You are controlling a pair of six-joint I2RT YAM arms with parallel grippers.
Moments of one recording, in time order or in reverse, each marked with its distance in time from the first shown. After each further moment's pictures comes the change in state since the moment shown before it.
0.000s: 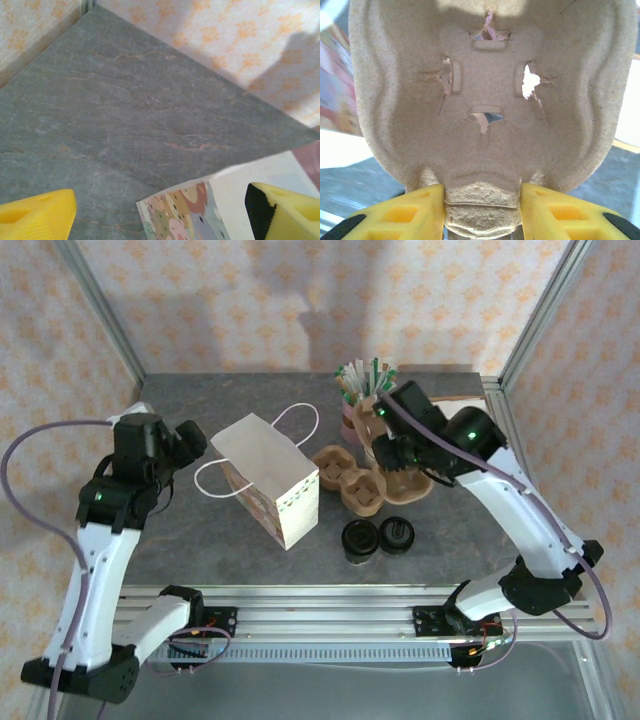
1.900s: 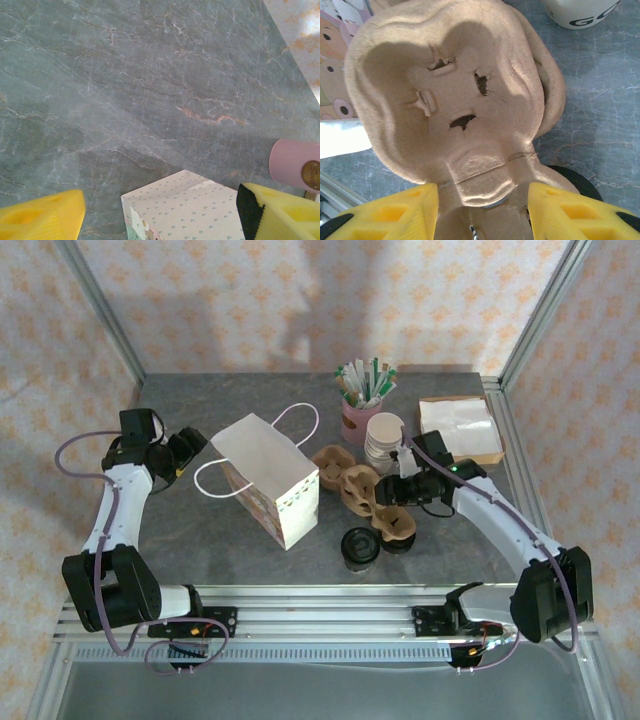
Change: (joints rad) left arm 0.354 0.327 -0.244 0.290 0.561 -0.024; right arm -0.420 -0.177 -1.015 0.693 -0.652 -0.020
